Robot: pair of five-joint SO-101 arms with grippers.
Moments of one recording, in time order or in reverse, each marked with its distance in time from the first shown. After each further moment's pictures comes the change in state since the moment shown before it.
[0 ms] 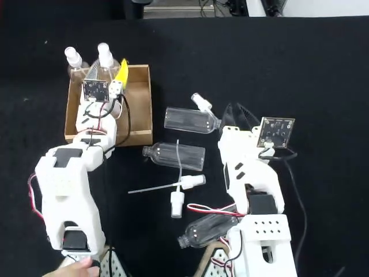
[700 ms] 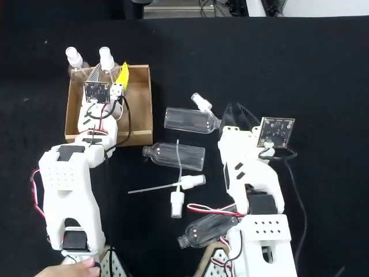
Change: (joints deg) left arm -0.2 5.1 -3.3 -0.1 0.2; right arm 0.0 0.0 0.0 0.0 0.0
